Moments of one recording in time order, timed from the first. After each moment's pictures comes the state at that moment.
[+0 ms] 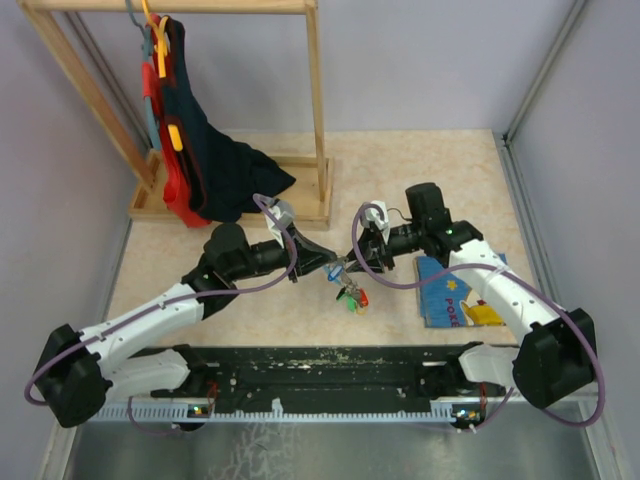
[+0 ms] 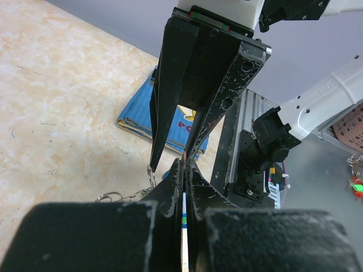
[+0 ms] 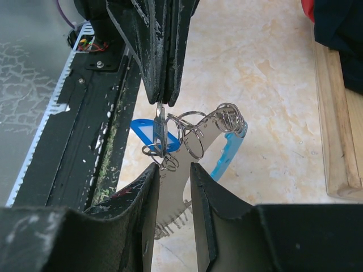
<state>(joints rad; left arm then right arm) -0.78 1.09 0.66 0.46 0.51 -0.37 0.42 1.23 0.94 -0.45 -1.17 -0.67</state>
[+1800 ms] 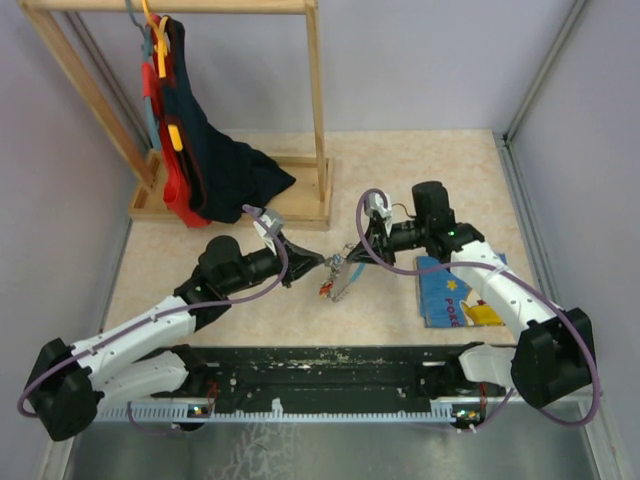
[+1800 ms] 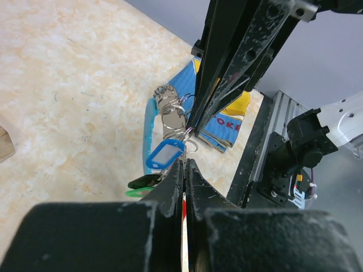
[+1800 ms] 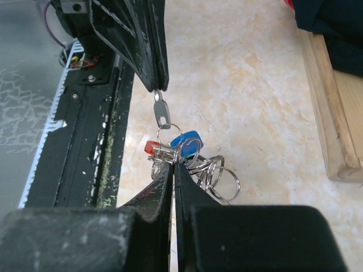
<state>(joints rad) -0.78 1.00 0.55 0.41 0.34 -0.36 0.38 1.23 0.90 -0.29 -1.18 -0.47</state>
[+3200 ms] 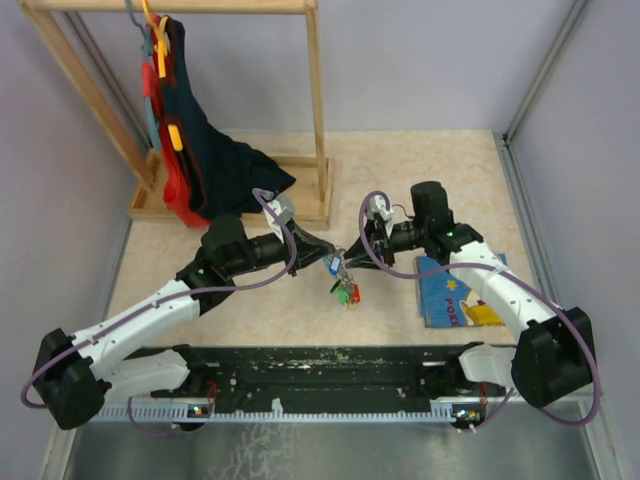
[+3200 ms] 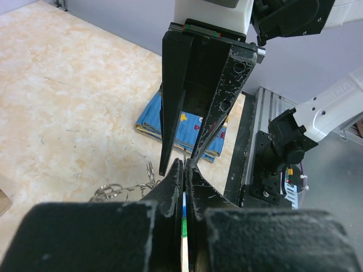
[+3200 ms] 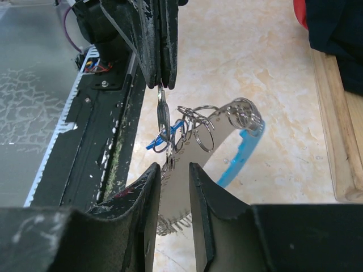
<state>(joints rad) -0.78 1.07 0.74 0.34 0.48 -0.28 0.39 1.23 0.89 -0.27 -1.23 -0.49</state>
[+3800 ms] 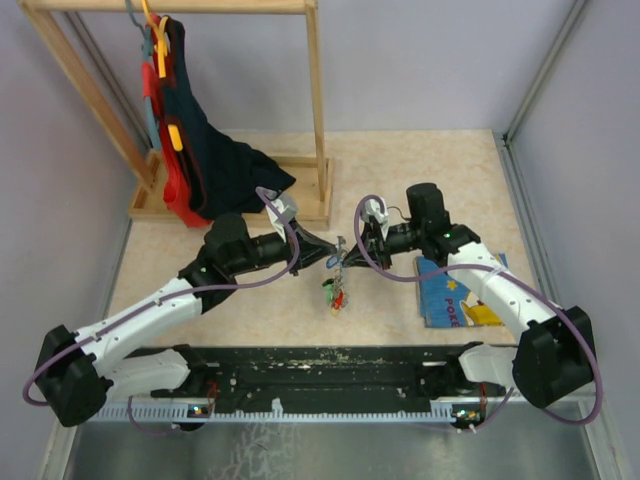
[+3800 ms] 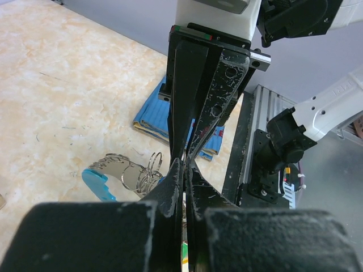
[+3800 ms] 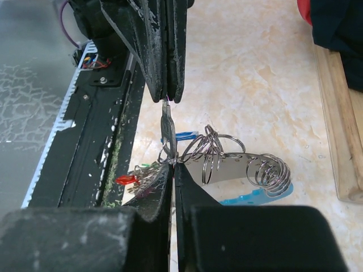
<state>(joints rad) -0.78 1.09 0.75 0.34 0.49 -0.29 0.43 1.23 0.89 -0.28 -1.19 -0.49</state>
